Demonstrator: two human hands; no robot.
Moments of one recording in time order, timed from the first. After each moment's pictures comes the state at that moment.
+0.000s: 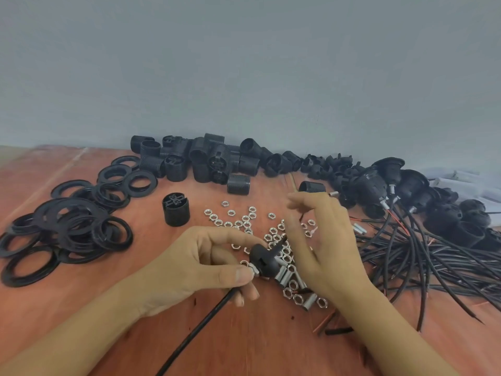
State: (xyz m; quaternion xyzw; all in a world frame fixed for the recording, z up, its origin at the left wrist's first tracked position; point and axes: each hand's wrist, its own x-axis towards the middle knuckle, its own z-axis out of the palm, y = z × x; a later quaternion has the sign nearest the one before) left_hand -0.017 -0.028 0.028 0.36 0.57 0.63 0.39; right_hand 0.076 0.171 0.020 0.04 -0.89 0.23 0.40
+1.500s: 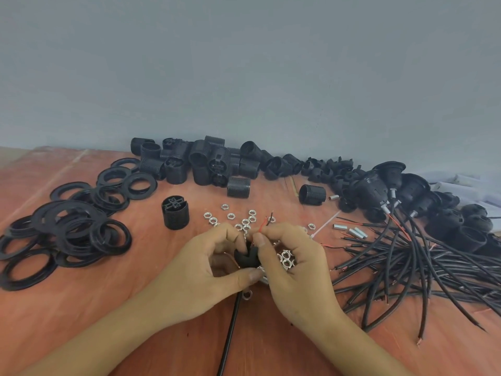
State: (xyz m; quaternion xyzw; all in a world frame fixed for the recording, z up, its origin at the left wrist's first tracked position) left_hand -0.011 -0.016 0.007 0.40 0.67 0.59 0.19; right_hand 0.070 0.130 0.003 -0.03 -0.82 0.44 0.36
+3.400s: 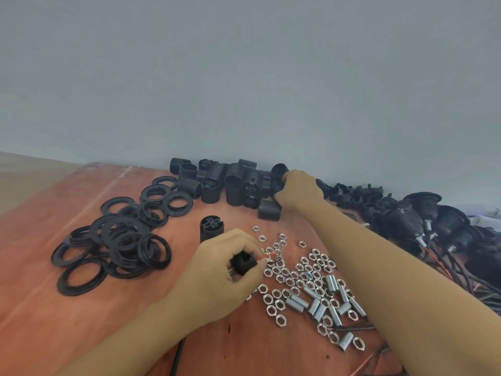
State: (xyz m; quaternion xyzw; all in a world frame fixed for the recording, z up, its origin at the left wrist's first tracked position) left_hand -0.031 -0.030 0.013 0.45 0.73 0.51 -0.11; right_hand -0.112 0.195 0.053 -0.25 -0.95 0.15 0.09
